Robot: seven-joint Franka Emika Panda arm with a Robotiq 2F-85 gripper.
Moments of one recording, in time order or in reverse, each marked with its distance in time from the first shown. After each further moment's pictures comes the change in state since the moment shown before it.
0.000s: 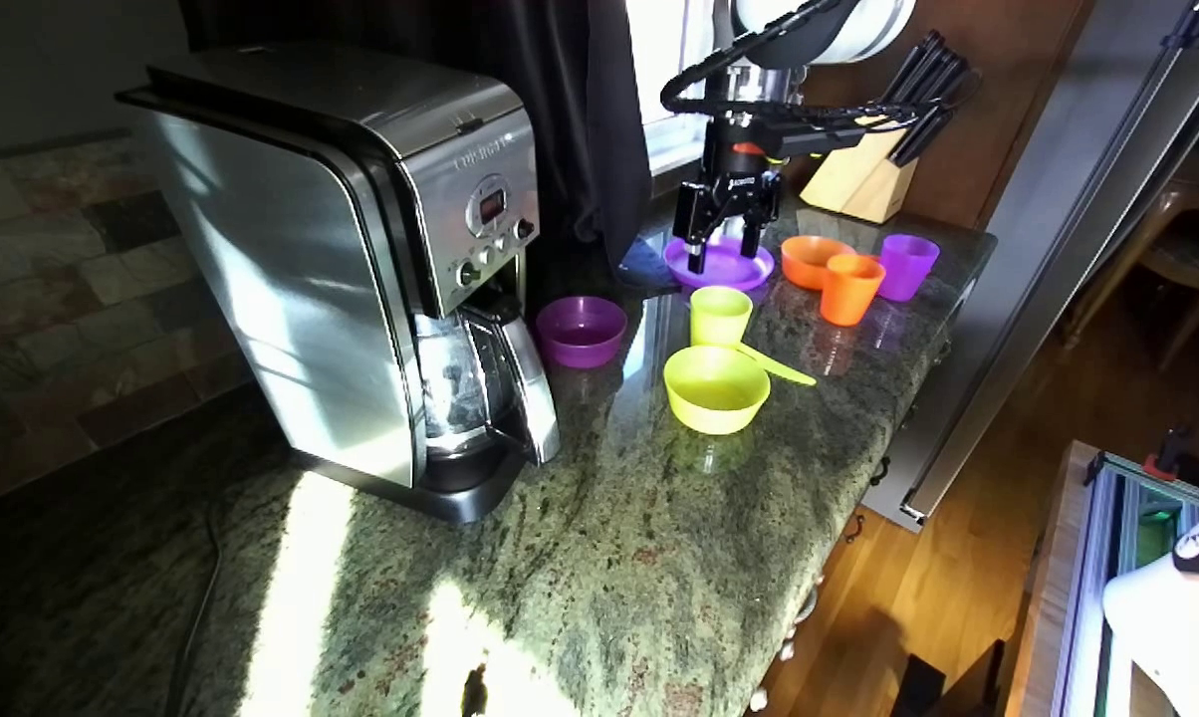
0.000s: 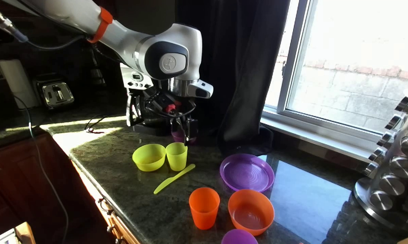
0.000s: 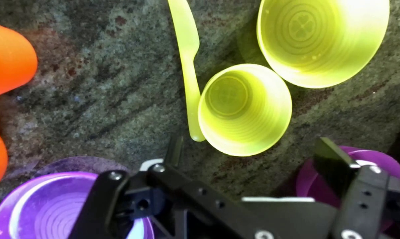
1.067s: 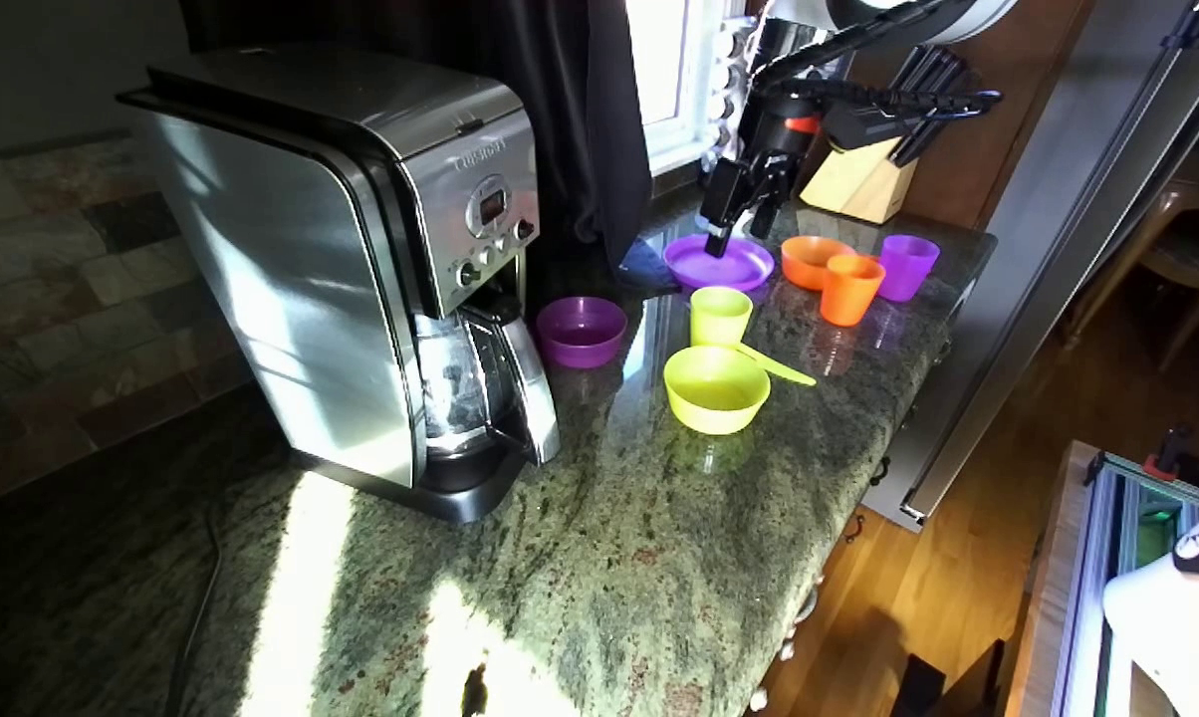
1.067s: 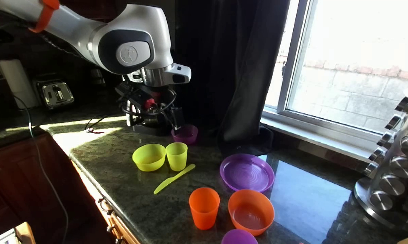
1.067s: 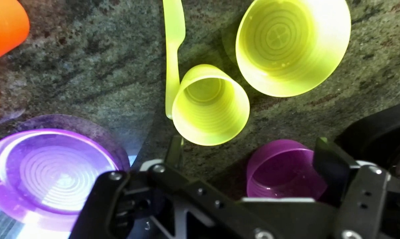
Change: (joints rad) arm 0.030 -0.259 0.027 -0.246 0.002 0.196 -0.118
